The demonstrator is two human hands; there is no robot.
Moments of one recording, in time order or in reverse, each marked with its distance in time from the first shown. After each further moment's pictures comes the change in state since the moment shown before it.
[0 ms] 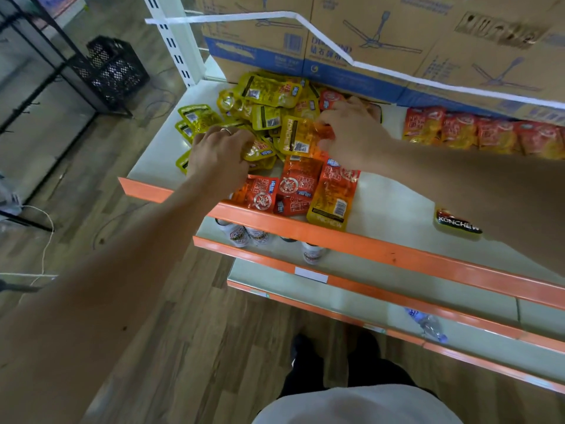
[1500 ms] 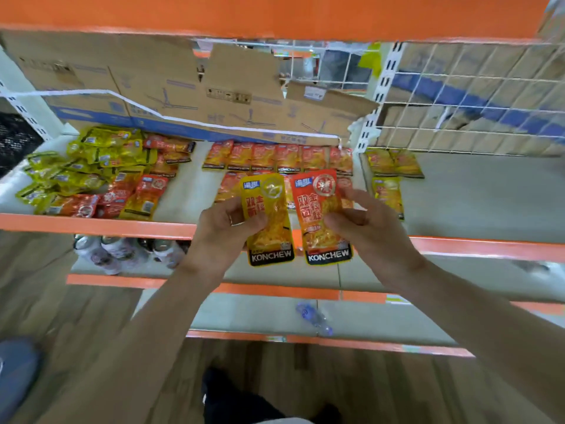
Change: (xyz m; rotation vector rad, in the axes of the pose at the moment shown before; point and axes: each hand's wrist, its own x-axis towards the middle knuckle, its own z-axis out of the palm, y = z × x) left_hand -0.185 0.403 -0.065 -1.415 -0.236 -0.275; right_hand -0.418 0.189 -0.111 1.230 0.390 0.358
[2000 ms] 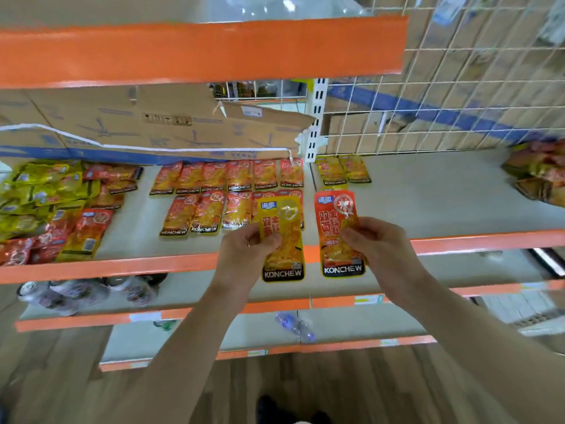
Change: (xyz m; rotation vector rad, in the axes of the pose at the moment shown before) left_hand 0.011 -0.005 0.111 0.012 -0.076 -0.117; right_hand -0.004 0.013 -0.099 0.130 0.259 0.173
